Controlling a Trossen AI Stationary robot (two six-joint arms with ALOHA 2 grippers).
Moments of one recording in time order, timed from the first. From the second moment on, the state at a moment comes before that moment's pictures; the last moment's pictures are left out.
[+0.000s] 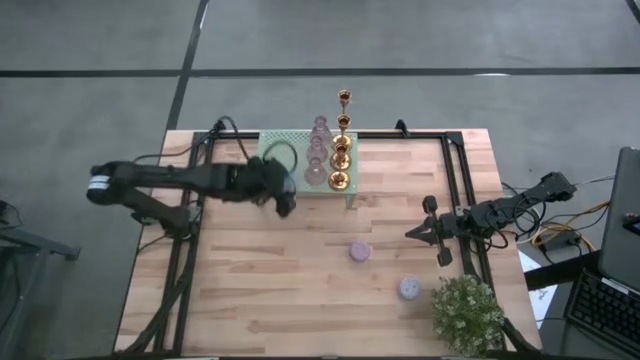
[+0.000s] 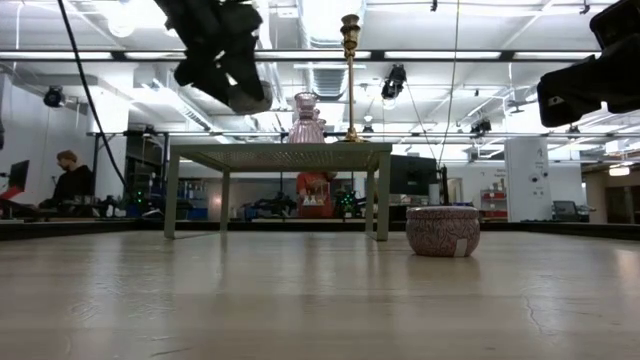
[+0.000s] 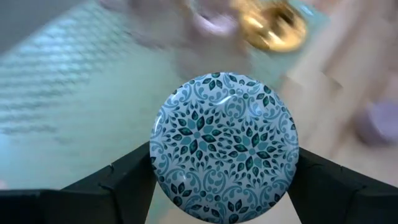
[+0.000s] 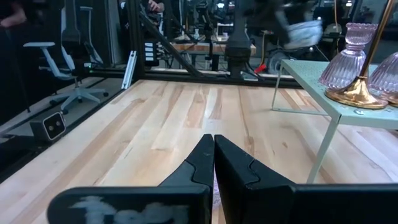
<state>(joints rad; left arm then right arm) 0.03 1.28 1.12 -0.70 -0.42 -0.51 0.41 0.13 0.01 0.04 0.26 0.04</state>
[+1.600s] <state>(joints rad) 0.55 1.51 1.26 -0.67 -0.21 -0.30 0.41 0.14 0.01 0.04 0.26 0.03</state>
